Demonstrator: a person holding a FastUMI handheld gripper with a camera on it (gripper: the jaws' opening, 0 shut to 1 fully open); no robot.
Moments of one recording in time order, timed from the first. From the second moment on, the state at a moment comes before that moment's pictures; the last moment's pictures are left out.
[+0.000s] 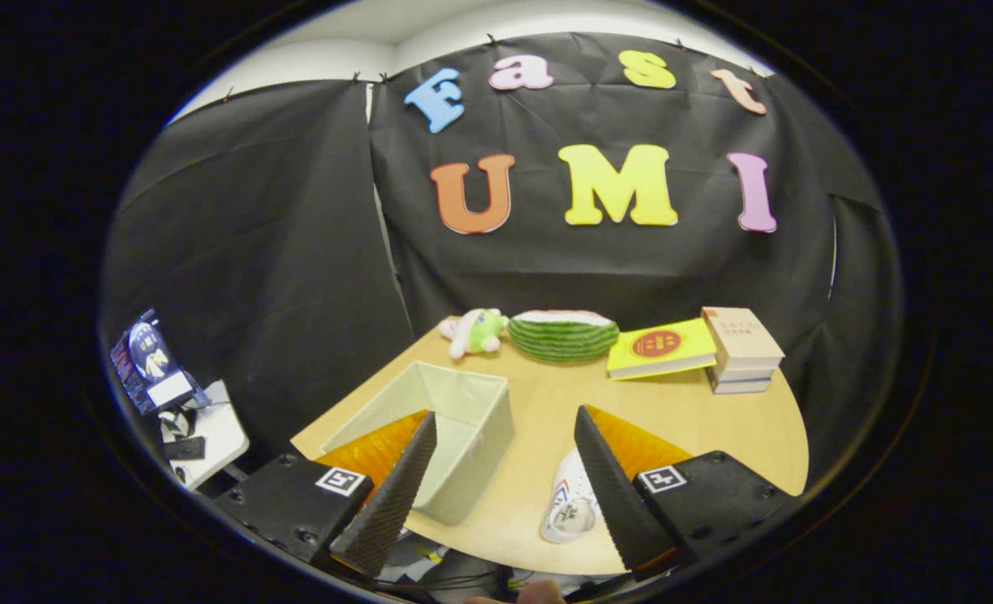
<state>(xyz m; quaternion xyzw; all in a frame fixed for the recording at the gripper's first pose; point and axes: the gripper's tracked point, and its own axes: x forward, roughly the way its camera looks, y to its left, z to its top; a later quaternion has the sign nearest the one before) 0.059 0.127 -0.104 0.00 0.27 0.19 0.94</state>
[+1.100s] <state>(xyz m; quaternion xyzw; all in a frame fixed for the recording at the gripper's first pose) 0.097 0.035 -0.377 -0.01 0.57 0.12 0.81</state>
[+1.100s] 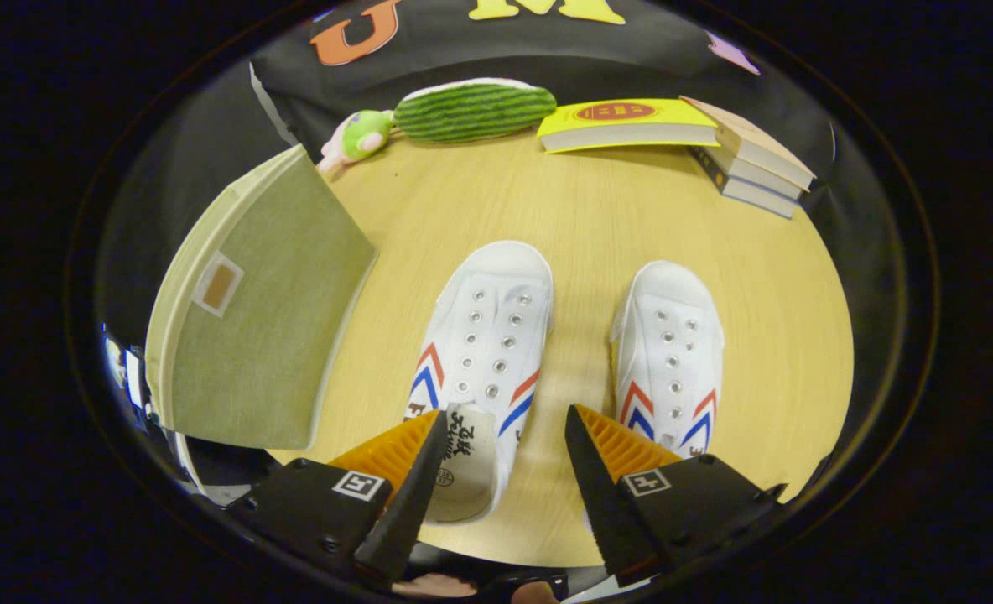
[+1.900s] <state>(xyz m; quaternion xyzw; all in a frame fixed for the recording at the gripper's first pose) 0.099 0.056 -0.373 0.19 0.58 0.12 0.79</state>
